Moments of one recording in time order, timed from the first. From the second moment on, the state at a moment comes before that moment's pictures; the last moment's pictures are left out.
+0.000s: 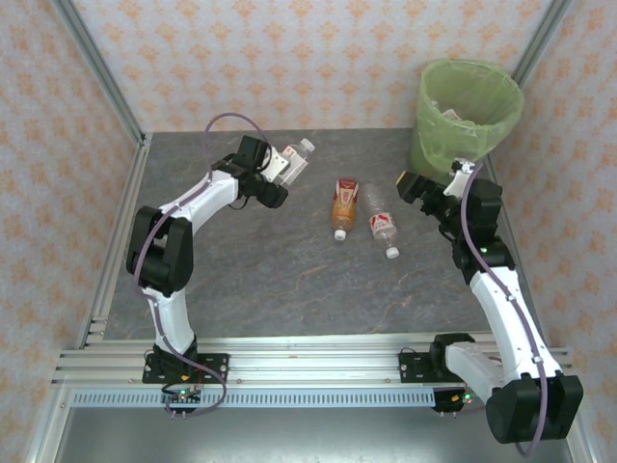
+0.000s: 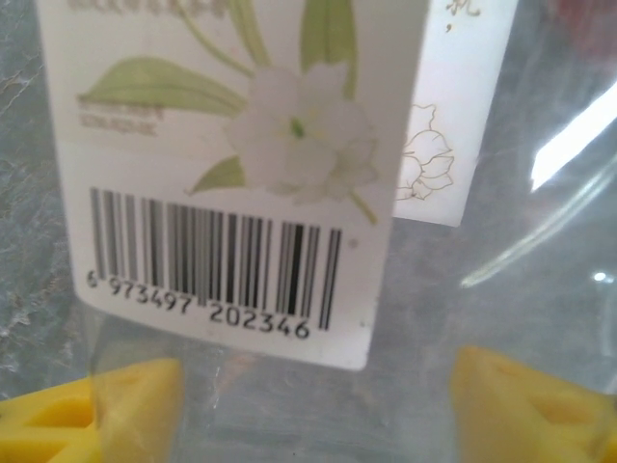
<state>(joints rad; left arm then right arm) -0.30 1.89 1.47 -0.54 0.07 0.25 0.06 0.94 0.82 -0.15 -0.34 0.53</state>
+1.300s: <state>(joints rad) -0.85 1.62 1.07 -0.19 -0.30 -0.20 0.37 1.25 0.82 0.06 -0.28 0.77</state>
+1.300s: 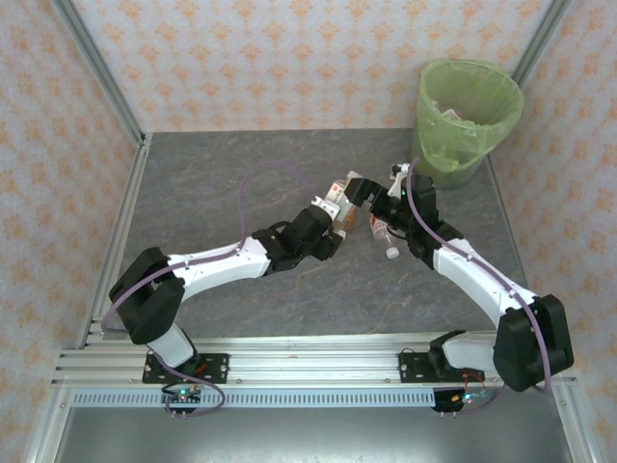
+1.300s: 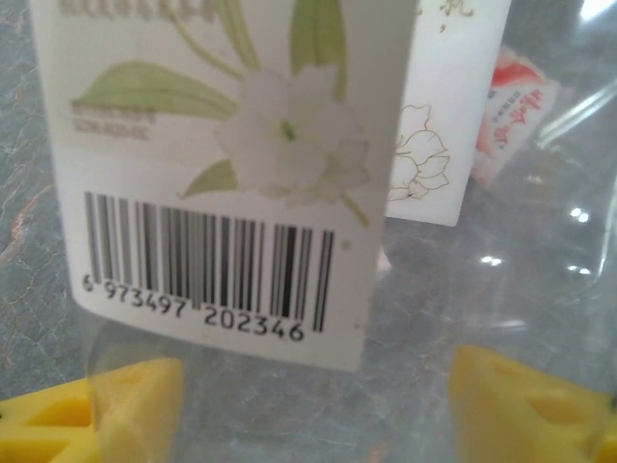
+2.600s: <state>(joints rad) -0.86 1.57 1.04 -0.11 -0.24 -0.19 0.37 1.32 0.88 0.09 -0.52 0.65</state>
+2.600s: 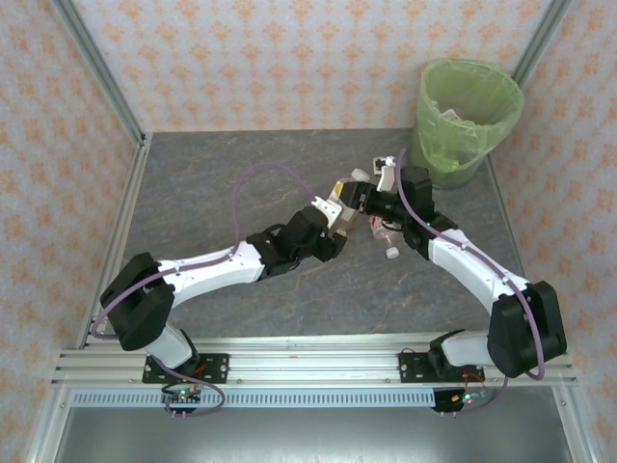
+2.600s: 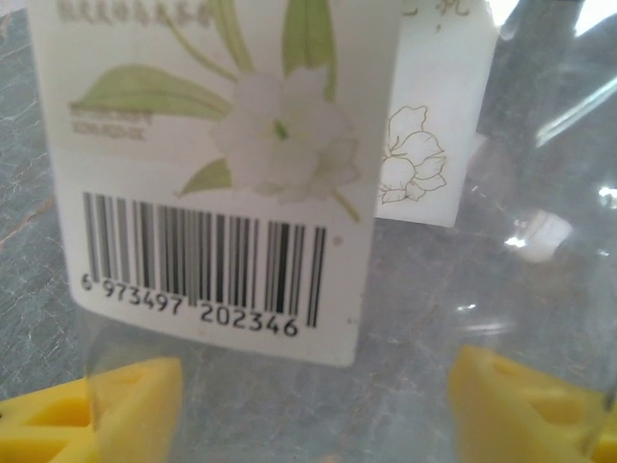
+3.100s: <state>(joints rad) -0.86 1.48 0.91 0.01 -0.19 -0.20 0.39 1.32 0.89 0.08 -0.47 0.66</state>
